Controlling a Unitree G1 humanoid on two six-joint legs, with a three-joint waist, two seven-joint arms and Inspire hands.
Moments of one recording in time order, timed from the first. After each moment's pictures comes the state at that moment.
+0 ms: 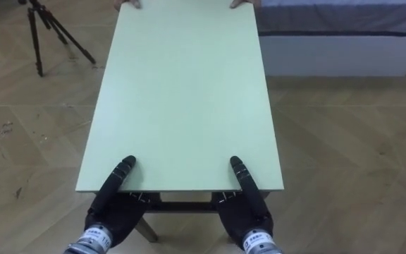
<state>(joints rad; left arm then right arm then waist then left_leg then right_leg) 0.21 0.15 -0.22 0.23 -1.44 0.06 0.02 0.22 -0.16 0.28 0.26 1.54 -0.01 0.04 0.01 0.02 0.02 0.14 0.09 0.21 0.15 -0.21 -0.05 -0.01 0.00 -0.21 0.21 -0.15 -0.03</state>
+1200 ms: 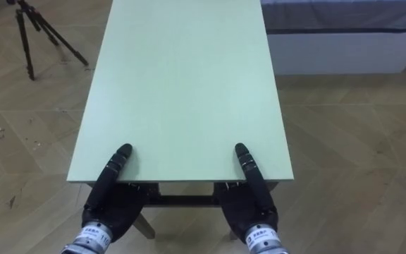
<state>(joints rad) 0.29 0.14 -0.28 0.07 -1.43 -0.01 0.00 0.29 -0.20 0.32 0.07 1.57 -0.08 0.01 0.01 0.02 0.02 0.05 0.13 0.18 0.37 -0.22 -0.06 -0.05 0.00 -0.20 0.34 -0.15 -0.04</state>
